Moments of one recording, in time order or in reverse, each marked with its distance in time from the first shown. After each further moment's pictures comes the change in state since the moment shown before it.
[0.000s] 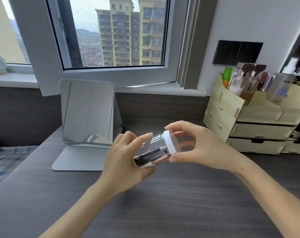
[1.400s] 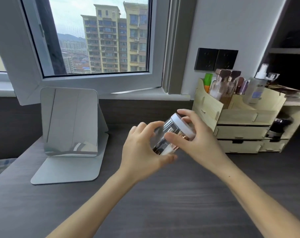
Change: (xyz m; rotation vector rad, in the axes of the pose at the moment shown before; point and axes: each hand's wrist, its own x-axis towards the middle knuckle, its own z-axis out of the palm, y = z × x) left_hand 0.044 0.059 0.024 -0.294 -0.025 -0.071; right_hand -0.011 0.009 -0.009 0.063 0.480 0.039
